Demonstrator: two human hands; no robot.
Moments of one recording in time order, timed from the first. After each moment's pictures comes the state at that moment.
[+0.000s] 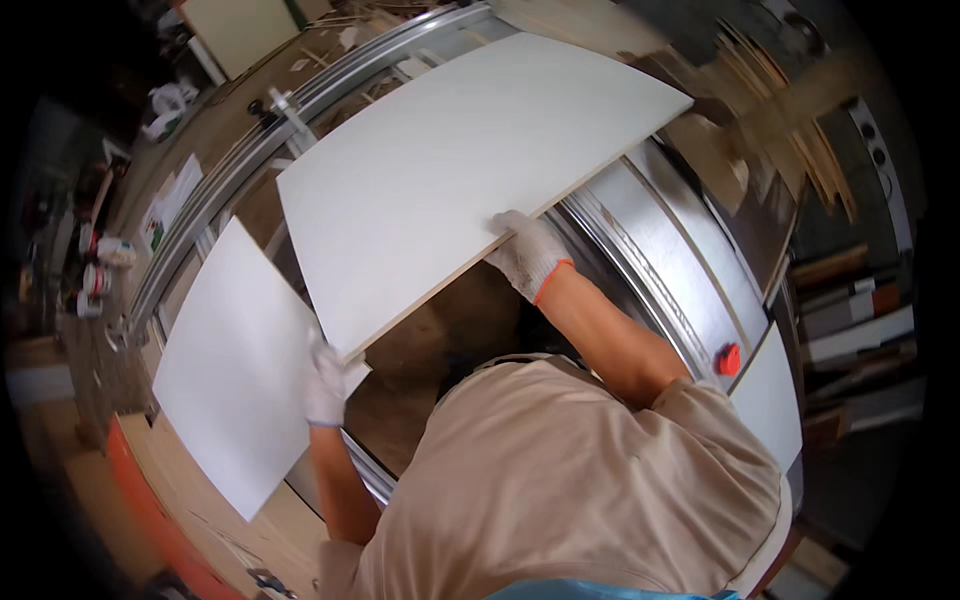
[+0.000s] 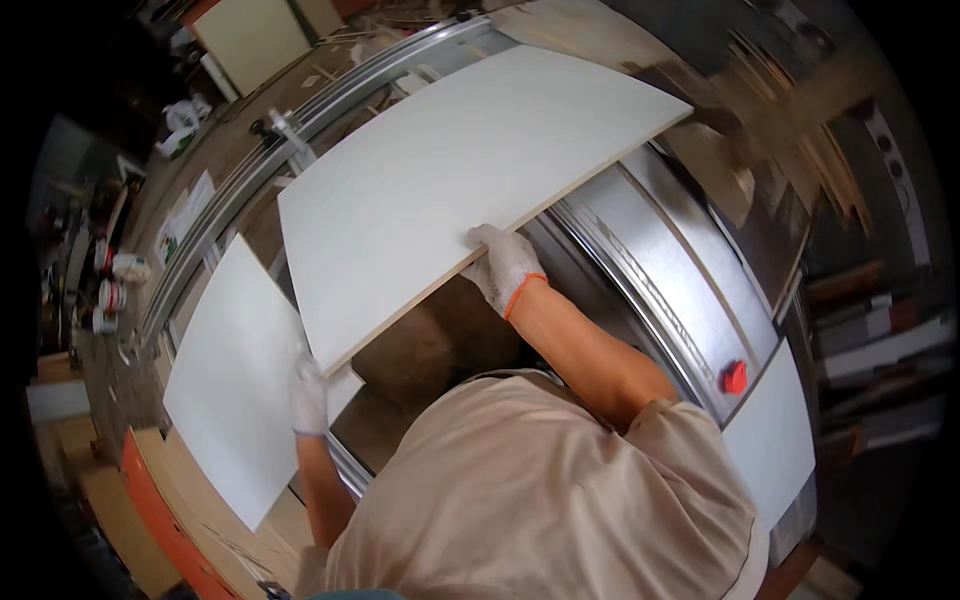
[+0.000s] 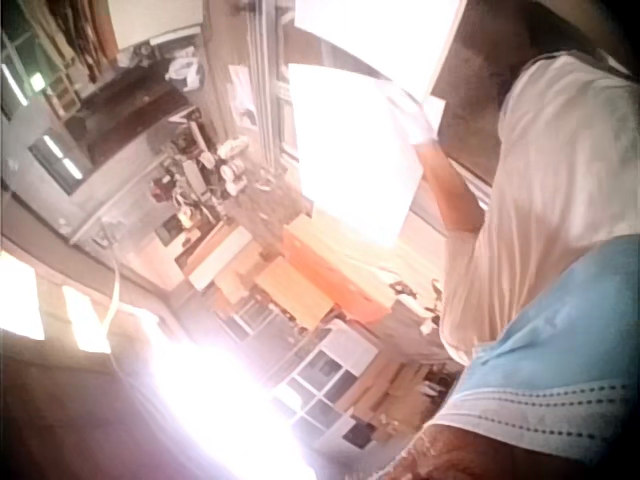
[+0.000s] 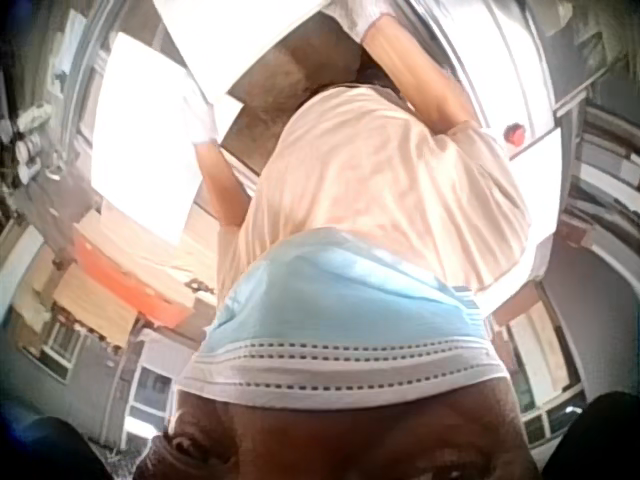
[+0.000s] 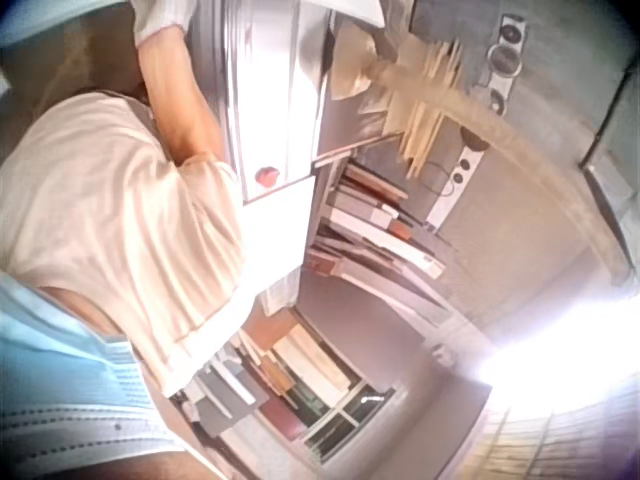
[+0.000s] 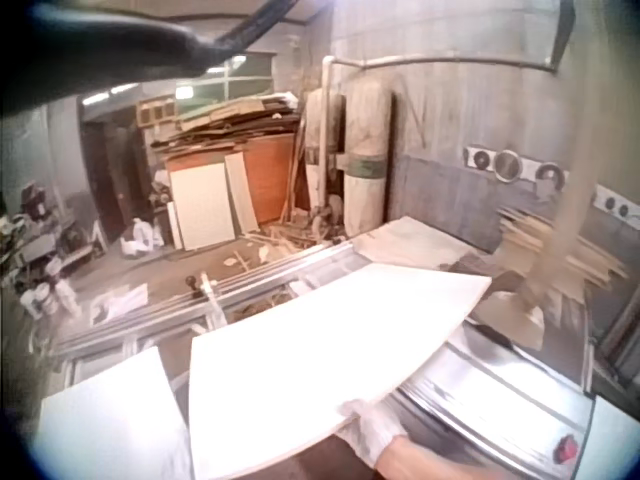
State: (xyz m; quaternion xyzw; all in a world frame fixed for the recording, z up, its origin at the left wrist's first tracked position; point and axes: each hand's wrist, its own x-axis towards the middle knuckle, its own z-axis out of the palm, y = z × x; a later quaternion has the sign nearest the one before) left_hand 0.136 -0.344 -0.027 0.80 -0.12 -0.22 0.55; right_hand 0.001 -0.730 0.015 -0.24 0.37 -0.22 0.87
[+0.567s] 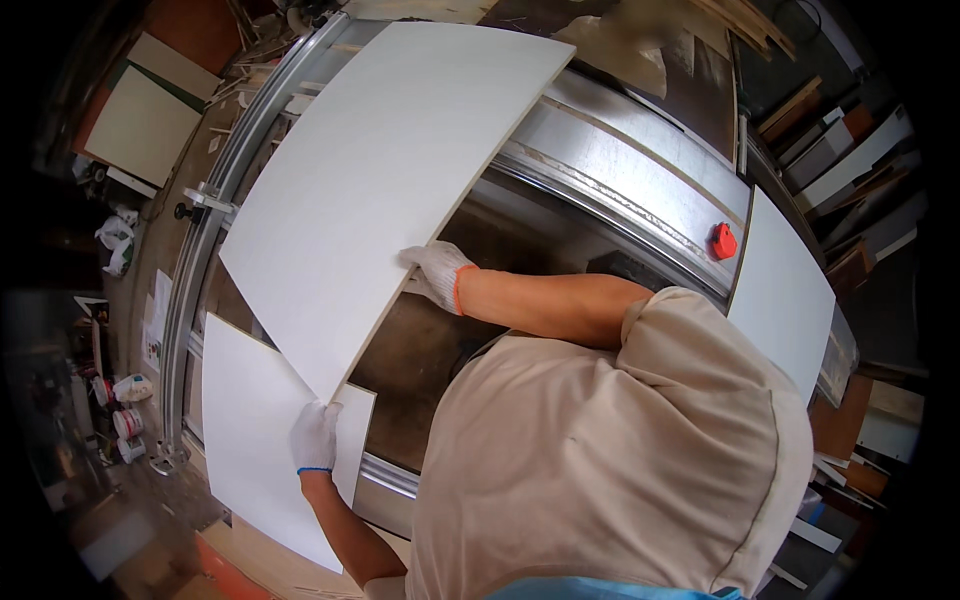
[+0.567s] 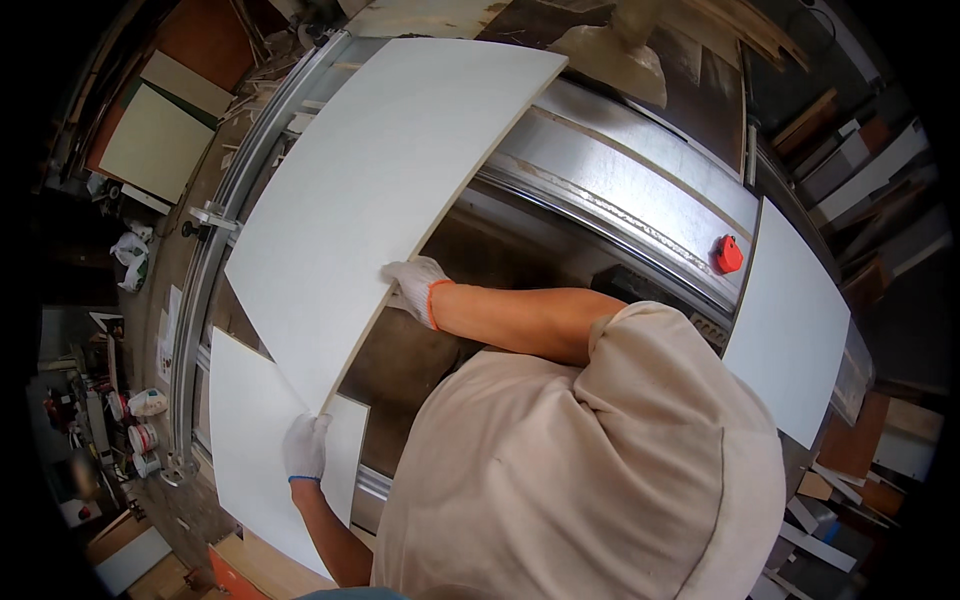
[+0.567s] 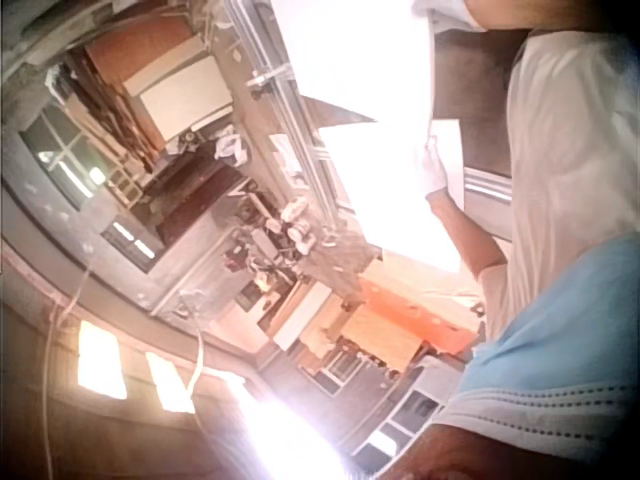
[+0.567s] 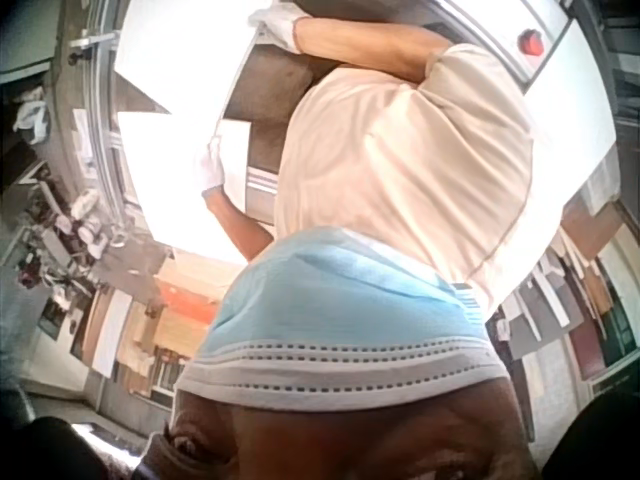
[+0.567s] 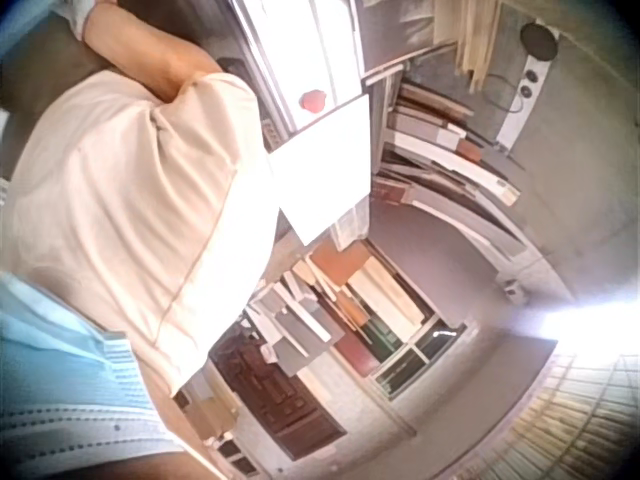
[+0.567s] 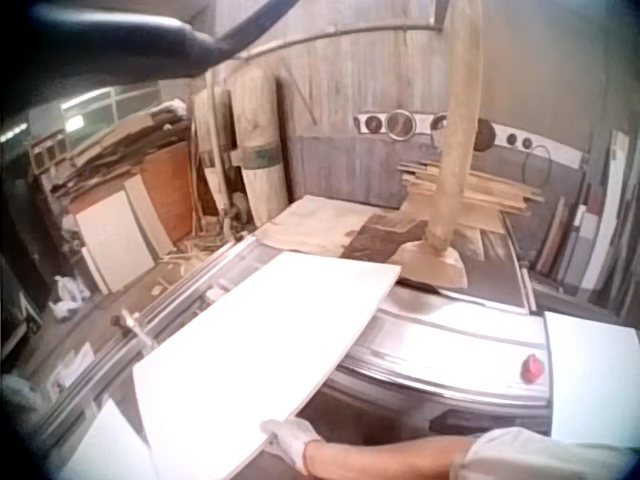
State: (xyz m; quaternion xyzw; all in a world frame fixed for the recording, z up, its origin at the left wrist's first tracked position) left_hand 0.169 -0.337 0.042 0.89 -0.40 -0.21 0.04; right_hand 0.006 -0.679 -0.063 -0.23 0.42 -0.17 0.86
